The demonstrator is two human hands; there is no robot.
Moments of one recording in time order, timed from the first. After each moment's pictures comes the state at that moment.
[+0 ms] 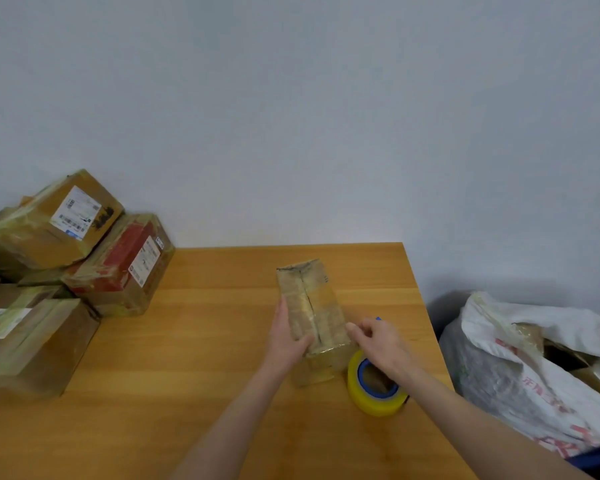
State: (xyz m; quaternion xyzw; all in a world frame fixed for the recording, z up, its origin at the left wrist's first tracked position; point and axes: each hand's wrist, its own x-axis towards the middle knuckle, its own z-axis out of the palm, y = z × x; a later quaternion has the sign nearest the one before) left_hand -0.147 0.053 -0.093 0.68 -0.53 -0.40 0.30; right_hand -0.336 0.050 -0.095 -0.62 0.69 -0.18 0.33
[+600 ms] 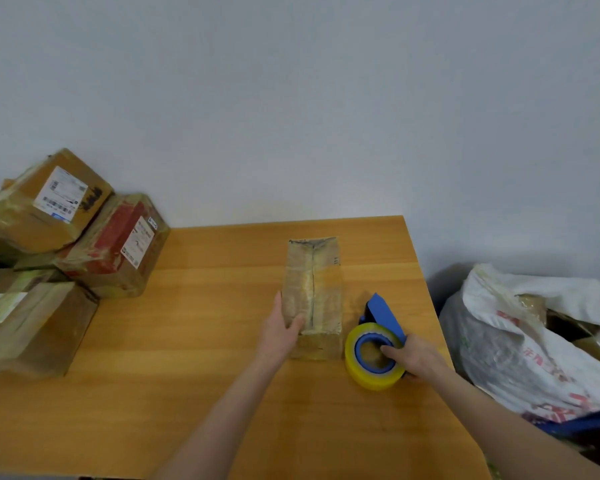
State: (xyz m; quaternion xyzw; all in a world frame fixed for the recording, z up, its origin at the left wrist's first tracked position) left_hand -0.148 0.065 -0.105 0.71 -0.52 -0.40 0.25; right_hand -0.397 0.070 -0.147 -0.52 0.76 -0.01 0.40
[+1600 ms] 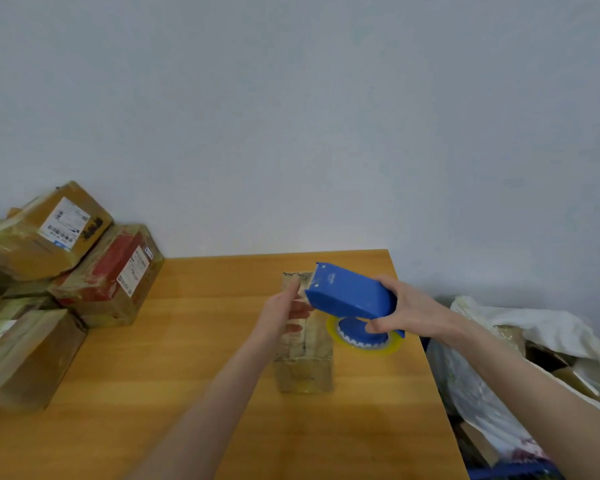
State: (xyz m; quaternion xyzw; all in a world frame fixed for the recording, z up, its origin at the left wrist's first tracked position) left_hand -0.165 0.044 -0.019 0.61 -0.42 -0.55 0.39; right_hand -0.401 0.053 0.022 -0.68 0.53 -0.20 0.47
